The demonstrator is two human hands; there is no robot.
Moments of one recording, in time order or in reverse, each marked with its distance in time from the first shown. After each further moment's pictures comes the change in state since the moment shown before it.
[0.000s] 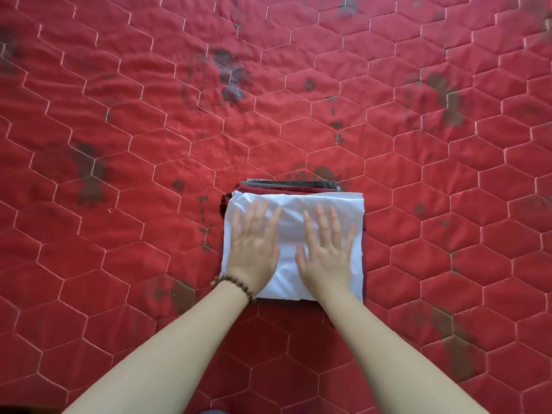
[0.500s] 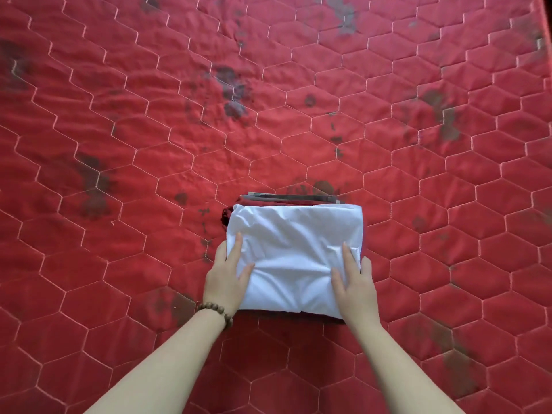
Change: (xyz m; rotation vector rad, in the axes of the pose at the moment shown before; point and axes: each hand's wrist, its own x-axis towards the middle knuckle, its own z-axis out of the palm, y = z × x) left_hand -0.036 -0.037 -0.003 -0.380 -0.160 -0.445; right_hand -0.032 0.049 -0.008 0.481 -0.113 0.392
